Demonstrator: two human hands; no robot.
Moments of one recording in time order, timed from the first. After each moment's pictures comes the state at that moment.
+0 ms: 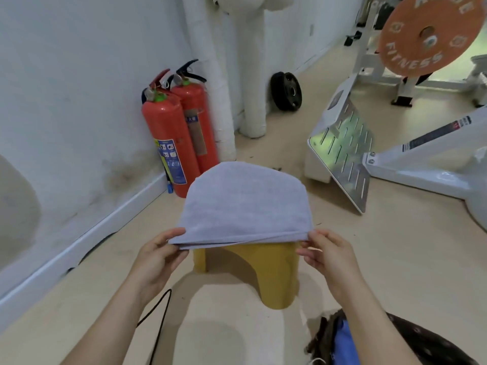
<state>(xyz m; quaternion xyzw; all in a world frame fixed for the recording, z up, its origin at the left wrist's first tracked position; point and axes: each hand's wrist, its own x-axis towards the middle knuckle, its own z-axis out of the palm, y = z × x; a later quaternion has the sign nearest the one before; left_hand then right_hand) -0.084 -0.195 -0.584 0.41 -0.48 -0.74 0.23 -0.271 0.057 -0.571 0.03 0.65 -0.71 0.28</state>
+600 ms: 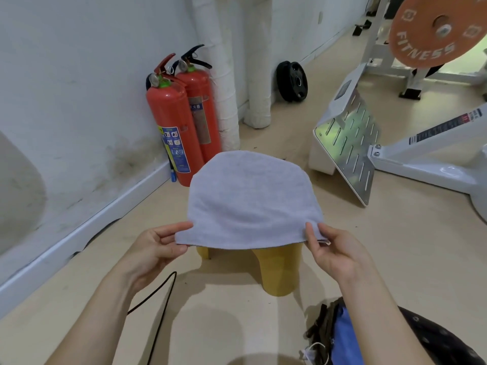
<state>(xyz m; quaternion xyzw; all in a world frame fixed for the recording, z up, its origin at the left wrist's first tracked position) -0.057 -0.191 -0.564 0.32 -0.57 -0.75 0.13 -0.283 0.054 -0.569 0.29 0.28 -0.81 0.42</state>
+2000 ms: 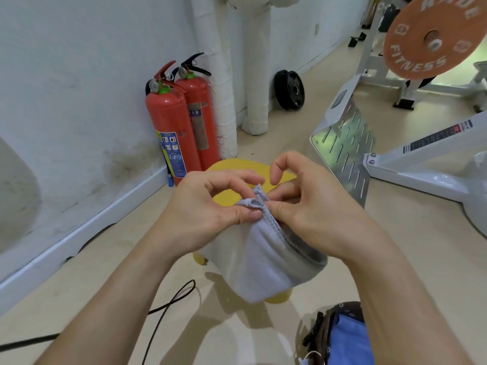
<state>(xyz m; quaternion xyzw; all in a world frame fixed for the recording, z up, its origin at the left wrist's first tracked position) -0.121 -0.111 -0.443 0.04 -0.82 -0.51 0.25 -0.224 0.039 -0.421 -0.43 0.74 -0.49 0.19</state>
